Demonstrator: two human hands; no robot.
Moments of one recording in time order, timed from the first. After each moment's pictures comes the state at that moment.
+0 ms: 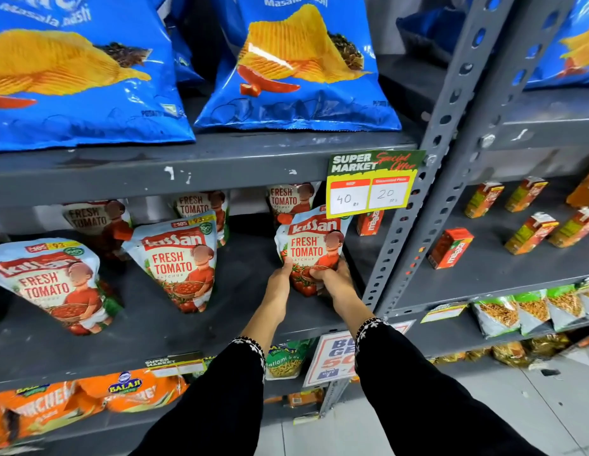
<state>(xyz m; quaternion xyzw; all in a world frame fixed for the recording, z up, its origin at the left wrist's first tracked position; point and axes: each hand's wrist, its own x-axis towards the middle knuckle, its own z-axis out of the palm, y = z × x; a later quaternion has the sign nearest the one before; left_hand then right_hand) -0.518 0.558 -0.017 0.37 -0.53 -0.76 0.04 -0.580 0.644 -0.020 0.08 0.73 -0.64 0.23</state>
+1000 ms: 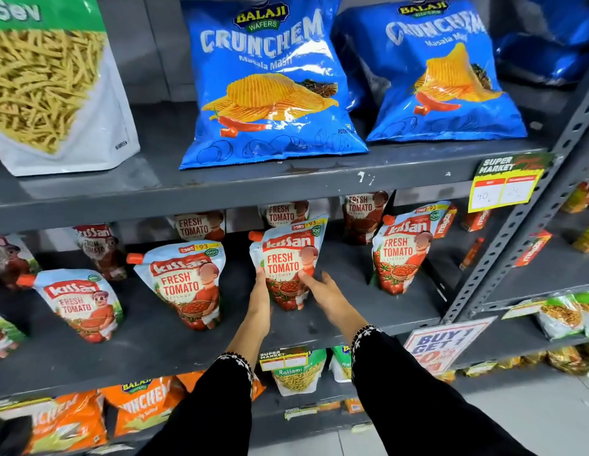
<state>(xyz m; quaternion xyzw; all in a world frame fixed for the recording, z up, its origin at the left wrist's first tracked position) -0.375 0.382 -0.005 0.39 -0.49 -0.77 0.13 -0.436 0.481 0.004 0.01 0.70 -0.64 0.32</state>
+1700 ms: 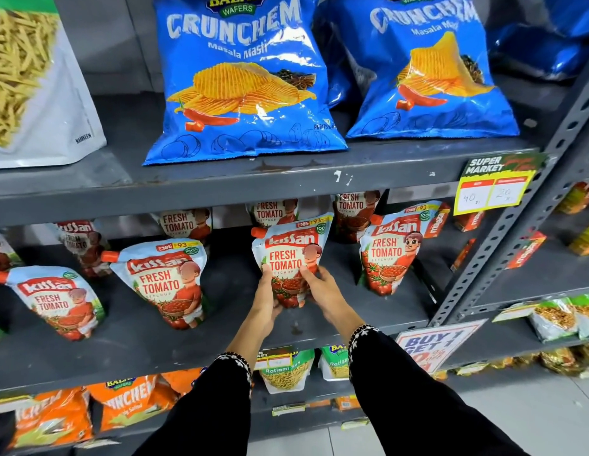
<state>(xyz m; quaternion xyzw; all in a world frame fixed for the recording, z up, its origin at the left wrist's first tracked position) -0.397 0.409 -0.016 0.37 -0.48 -0.79 0.09 -0.462 0.497 -0.011 -0.01 0.69 -0.66 0.29</state>
